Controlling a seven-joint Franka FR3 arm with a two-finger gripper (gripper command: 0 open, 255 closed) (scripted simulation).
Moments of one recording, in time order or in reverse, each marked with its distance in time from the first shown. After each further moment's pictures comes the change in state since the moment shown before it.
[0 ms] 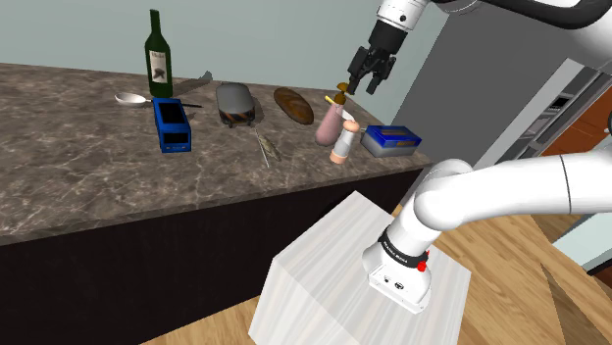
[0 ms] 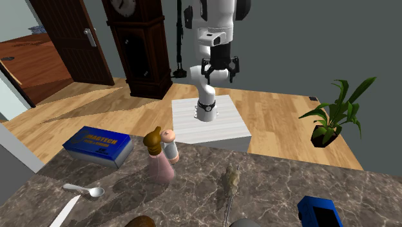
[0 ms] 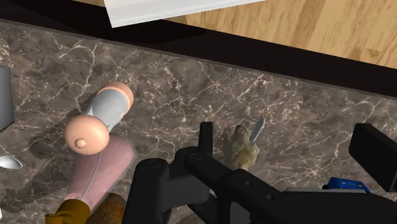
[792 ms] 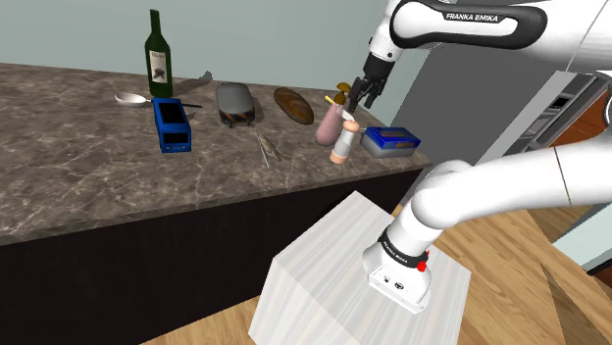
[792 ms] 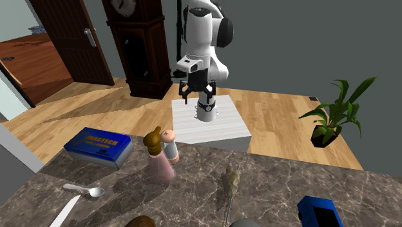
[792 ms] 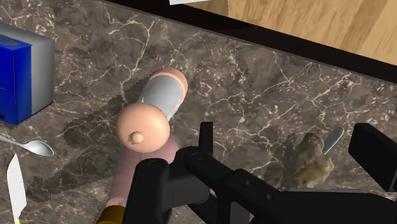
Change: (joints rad) arm -0.064 0.100 -0.142 -0.126 -0.187 0.227 -0.193
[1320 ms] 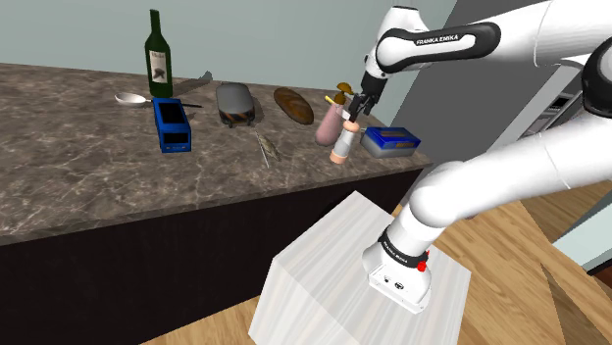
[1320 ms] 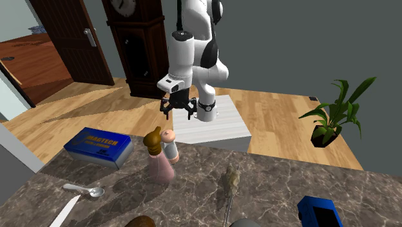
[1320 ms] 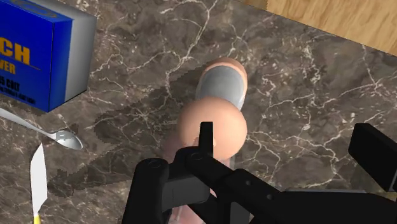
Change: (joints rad) arm -0.051 0.174 -0.127 -0.023 -0.135 0.227 -0.137
